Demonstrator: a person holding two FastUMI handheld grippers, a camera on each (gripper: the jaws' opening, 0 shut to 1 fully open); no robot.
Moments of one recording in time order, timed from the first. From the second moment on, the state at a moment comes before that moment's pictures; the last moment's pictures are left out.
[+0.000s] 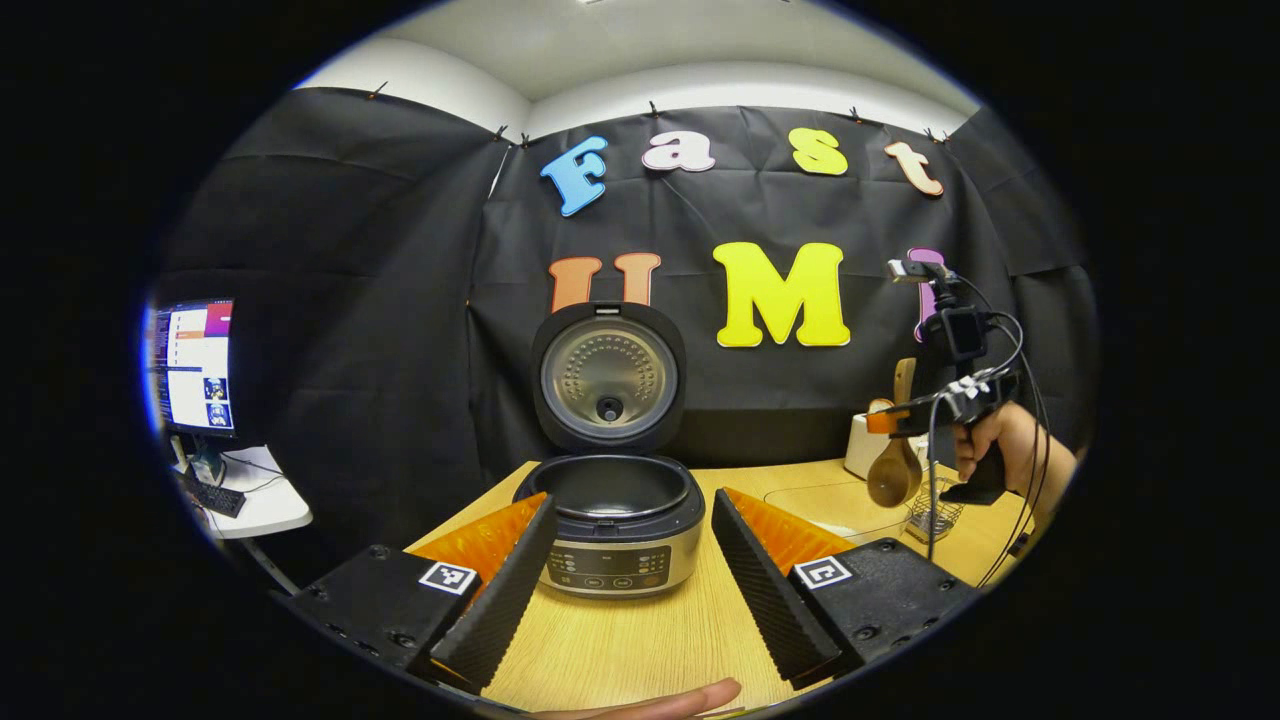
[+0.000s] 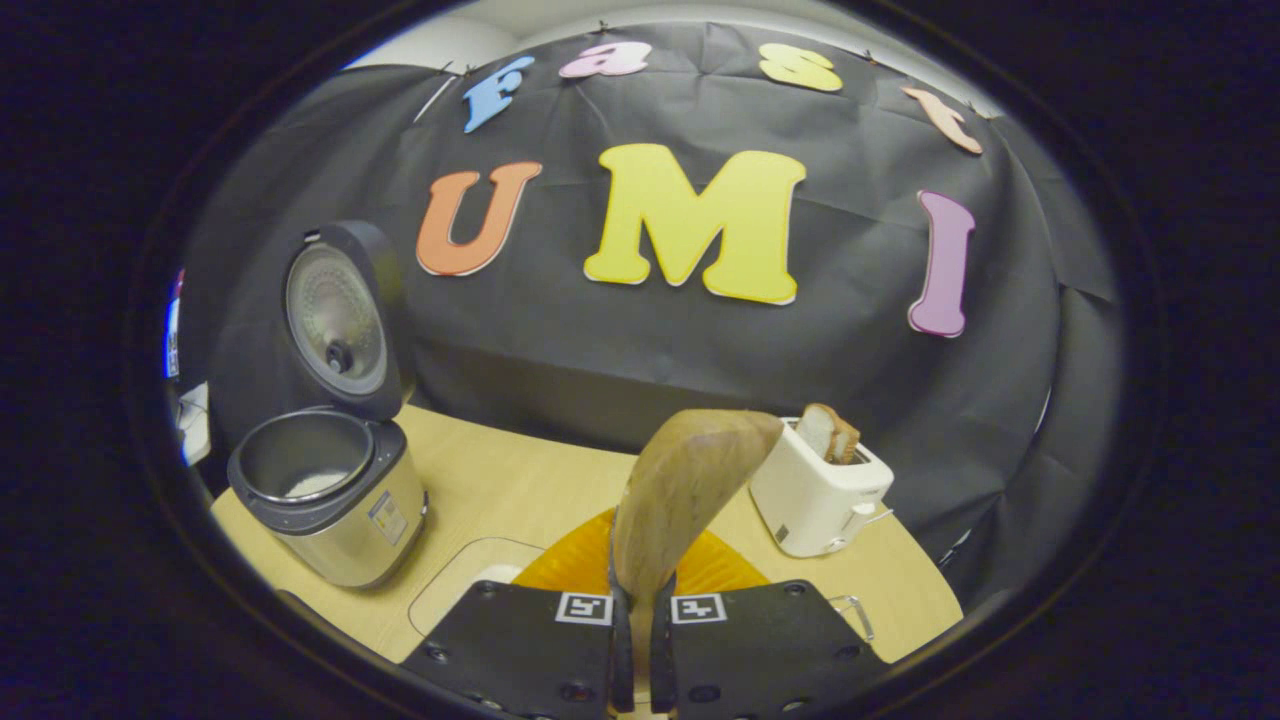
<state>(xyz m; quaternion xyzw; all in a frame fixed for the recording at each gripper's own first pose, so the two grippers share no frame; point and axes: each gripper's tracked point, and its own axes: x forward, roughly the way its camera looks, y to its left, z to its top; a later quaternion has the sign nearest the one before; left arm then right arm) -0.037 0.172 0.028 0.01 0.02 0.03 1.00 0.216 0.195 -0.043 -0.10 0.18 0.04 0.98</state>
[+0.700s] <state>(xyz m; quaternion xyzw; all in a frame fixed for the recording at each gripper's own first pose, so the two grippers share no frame) -0.025 0.171 0.004 0.01 0.05 0.02 1.00 0.202 0.229 -0.149 -0.12 0.20 -0.04 0.97</state>
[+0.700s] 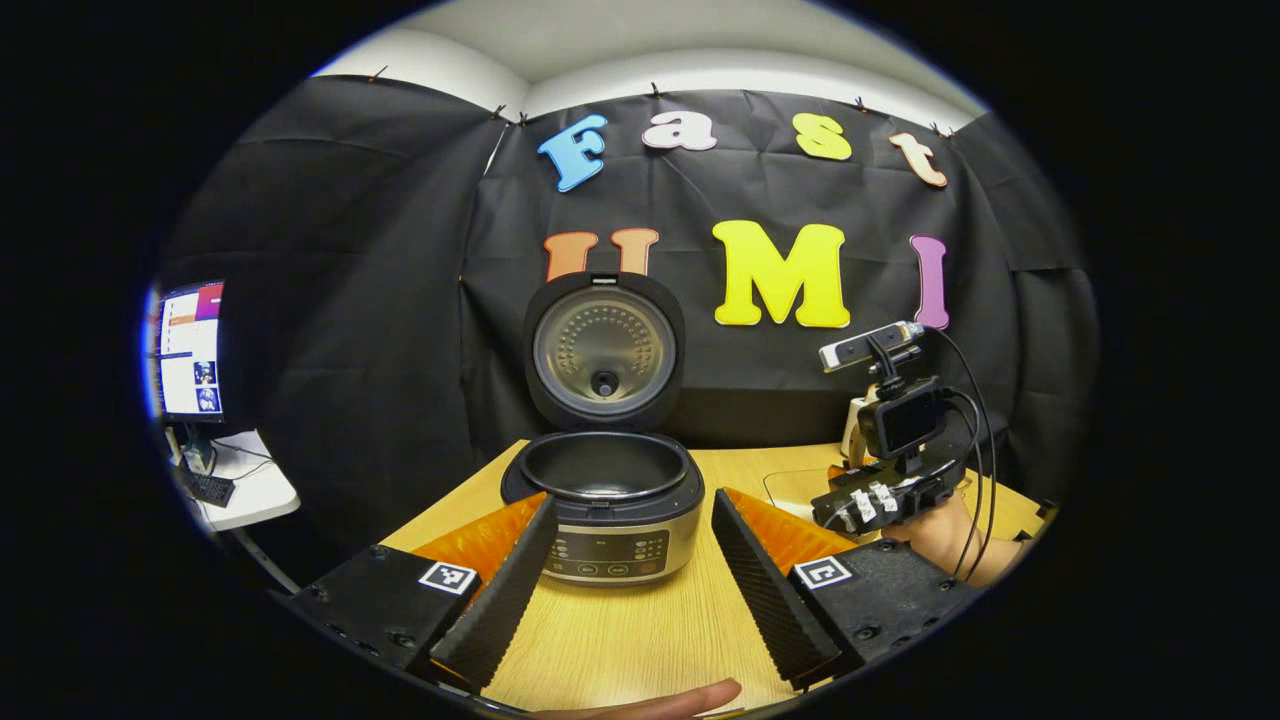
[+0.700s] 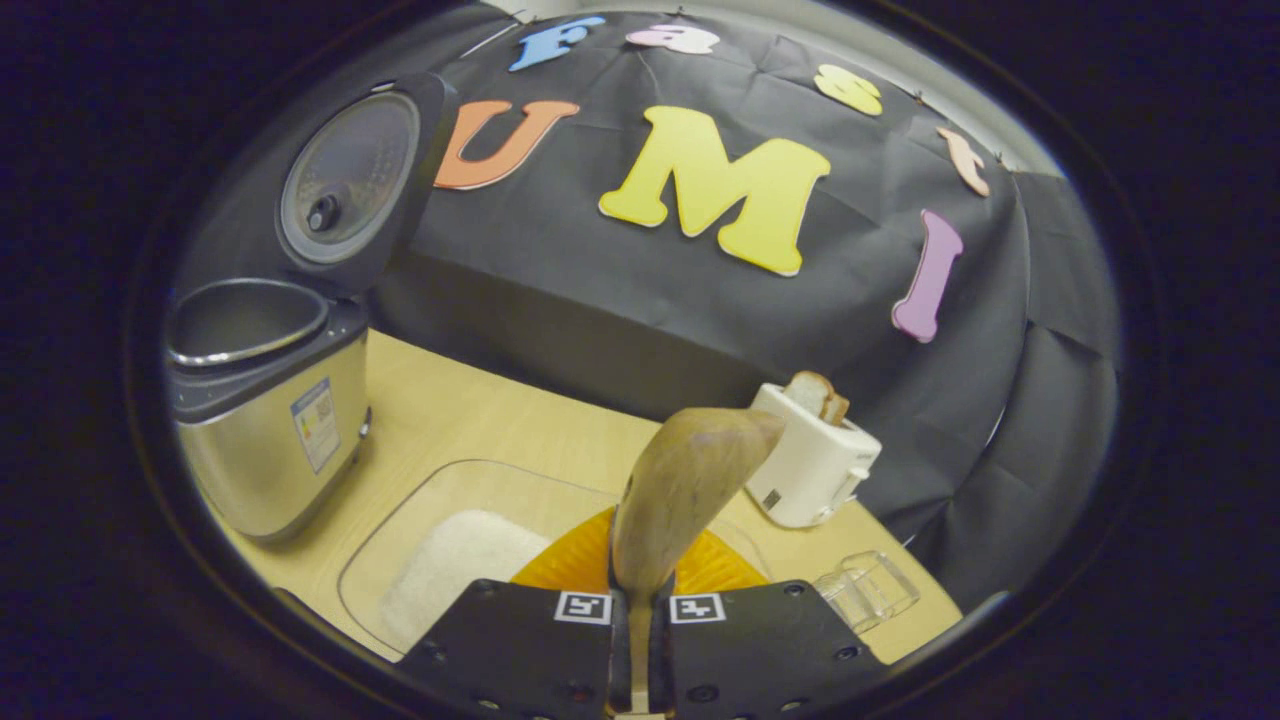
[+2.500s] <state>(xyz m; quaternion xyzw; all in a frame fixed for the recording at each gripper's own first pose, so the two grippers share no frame) -0.016 0.166 -0.008 0.01 0.07 0.03 1.00 0.160 0.221 -0.132 0.58 0.31 0.10 0.74</state>
